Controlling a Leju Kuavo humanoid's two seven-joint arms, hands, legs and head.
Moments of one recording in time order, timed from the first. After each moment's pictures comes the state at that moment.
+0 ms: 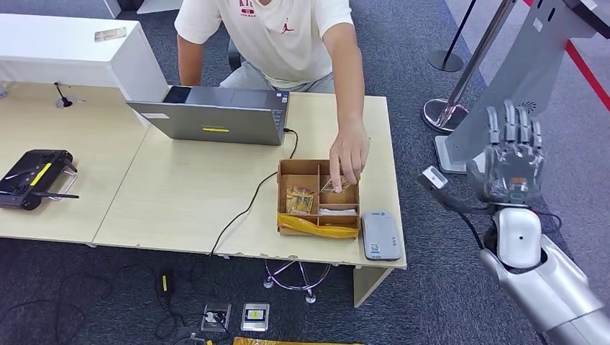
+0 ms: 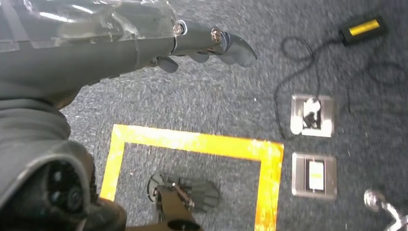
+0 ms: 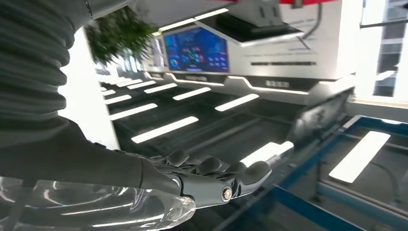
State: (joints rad) left arm -0.09 -0.04 -0.68 -0.32 0.70 0.70 -0.35; right arm -0.55 -0.61 0.70 -1.32 1.32 -0.63 0.53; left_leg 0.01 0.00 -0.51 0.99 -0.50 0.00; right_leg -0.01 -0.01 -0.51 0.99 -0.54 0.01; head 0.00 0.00
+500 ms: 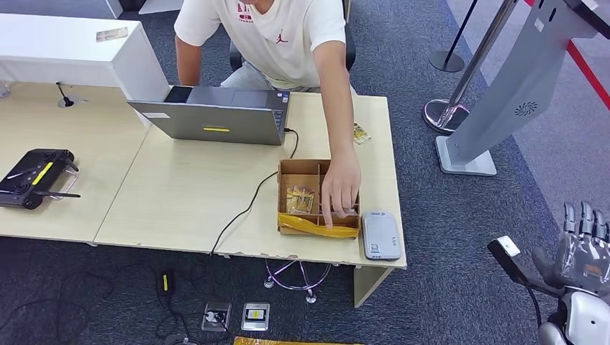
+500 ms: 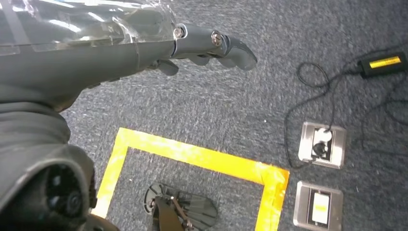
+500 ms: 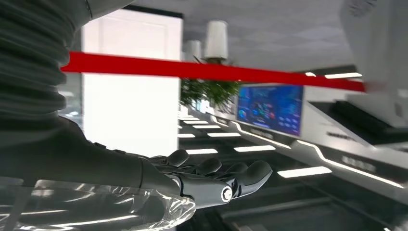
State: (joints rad) left arm -0.09 -0.09 -0.42 -0.23 0.57 0.70 -0.41; right arm -0.12 -0.56 0.12 -1.13 1.23 -0.69 0.24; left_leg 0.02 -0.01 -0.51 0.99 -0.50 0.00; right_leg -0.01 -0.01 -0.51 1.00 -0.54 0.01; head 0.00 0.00
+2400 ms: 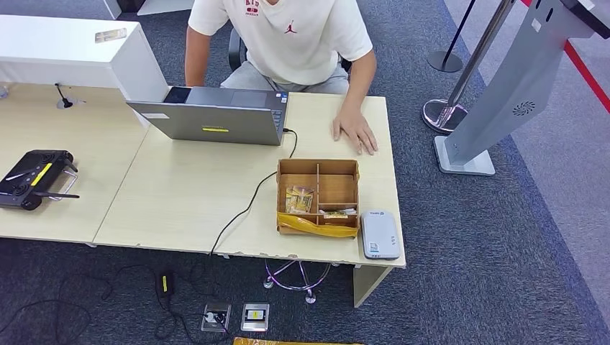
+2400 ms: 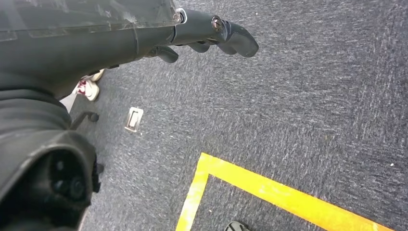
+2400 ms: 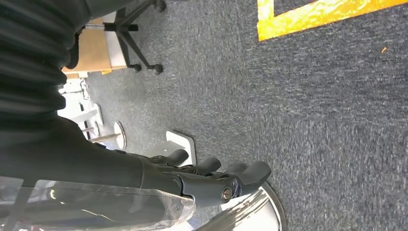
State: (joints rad) left arm -0.08 0.02 -0.19 -0.17 0.21 0.63 0.05; right arm -0.09 -0.08 -0.57 -0.19 0.88 -0.32 0.21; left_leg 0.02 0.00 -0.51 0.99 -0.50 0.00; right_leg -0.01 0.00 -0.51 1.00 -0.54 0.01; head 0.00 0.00
